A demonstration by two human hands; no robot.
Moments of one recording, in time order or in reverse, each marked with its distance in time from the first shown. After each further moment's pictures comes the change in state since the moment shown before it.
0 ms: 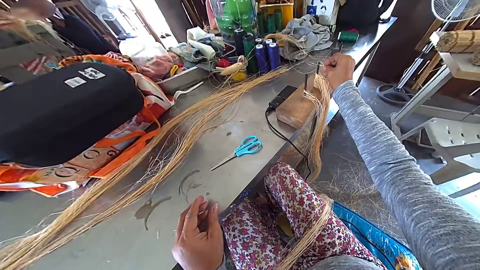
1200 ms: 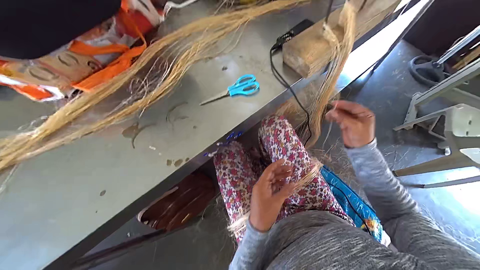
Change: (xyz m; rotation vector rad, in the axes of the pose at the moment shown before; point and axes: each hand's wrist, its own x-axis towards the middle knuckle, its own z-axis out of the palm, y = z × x) left_hand -0.104 0.110 0.040 -0.852 -0.582 -0.455; right_hand -0.250 0.045 -0.026 1.007 -0.264 0.021
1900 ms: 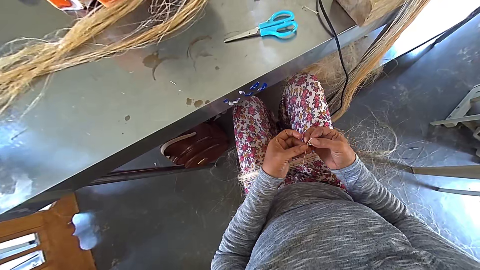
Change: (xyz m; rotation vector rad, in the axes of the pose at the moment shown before) left_hand -0.001 -0.024 -0.004 -0.617 0.102 -0.265; right_hand -0.110 0.016 0.074 0.603 -0.457 0.596
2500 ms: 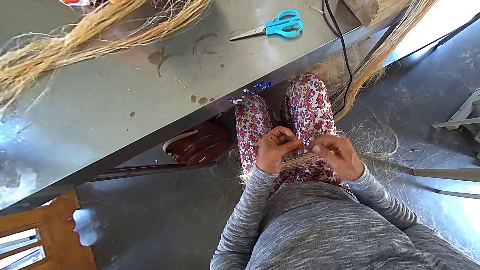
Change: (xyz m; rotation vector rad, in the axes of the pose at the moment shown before) left_hand 0.001 0.011 -0.016 0.094 0.050 0.050; right_hand -0.019 -0.017 0.002 -0.868 -0.068 -0.165
